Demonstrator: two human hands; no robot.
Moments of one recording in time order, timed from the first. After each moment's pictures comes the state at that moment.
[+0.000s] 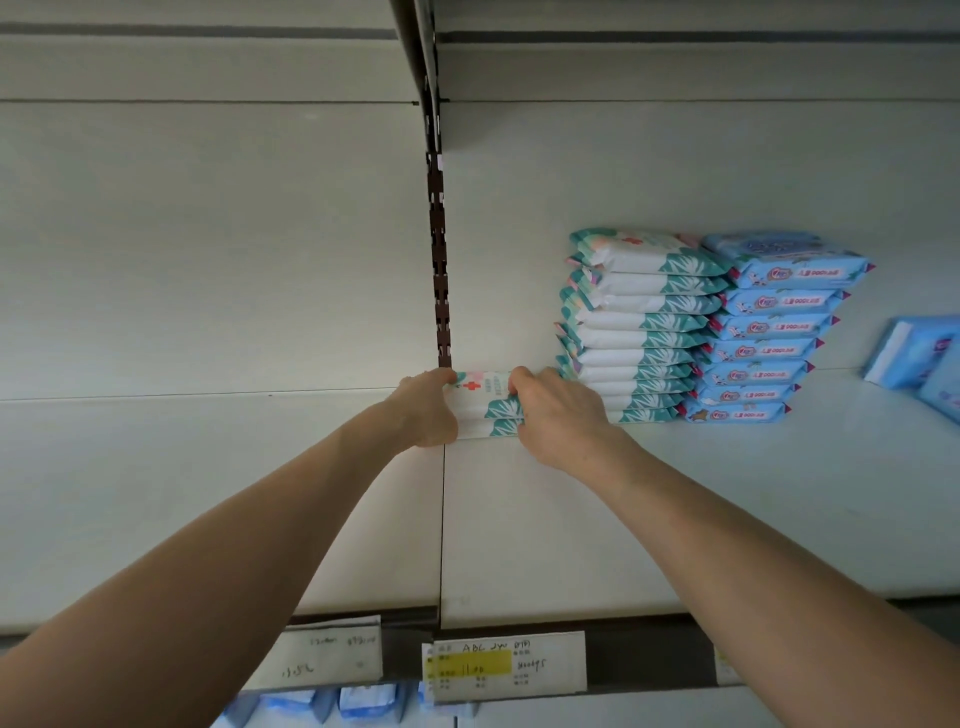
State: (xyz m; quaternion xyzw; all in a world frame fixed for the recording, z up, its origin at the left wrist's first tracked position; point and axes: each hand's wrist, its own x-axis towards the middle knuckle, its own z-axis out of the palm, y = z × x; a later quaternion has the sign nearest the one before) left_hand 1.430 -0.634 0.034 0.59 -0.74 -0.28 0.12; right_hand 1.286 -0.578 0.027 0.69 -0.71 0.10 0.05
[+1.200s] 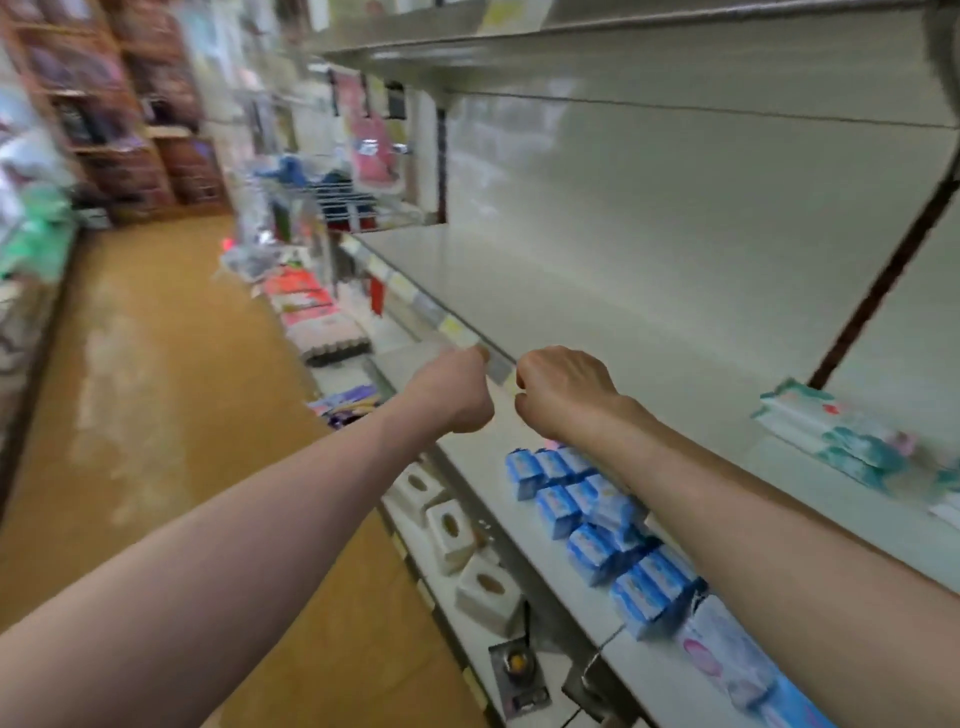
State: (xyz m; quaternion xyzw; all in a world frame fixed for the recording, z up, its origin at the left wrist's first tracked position) left_hand 1.583 -0.353 0.071 0.88 -0.43 -0.09 0.16; right_hand 1.488 -0.431 0.083 0.96 -0.29 0.03 0.03
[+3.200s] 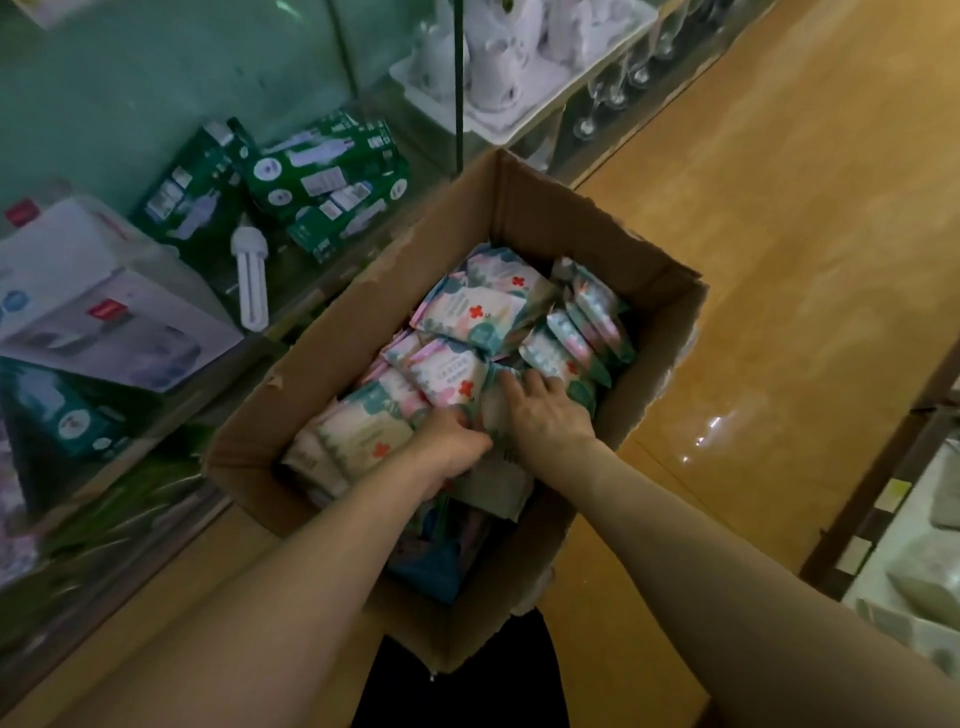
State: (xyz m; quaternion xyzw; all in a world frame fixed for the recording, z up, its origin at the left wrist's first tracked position) left_hand 1.523 0.324 -0.325 0.65 0.46 -0.28 0.53; right_hand 1.601 0.230 -0.338 0.87 0.34 -0.35 0.06
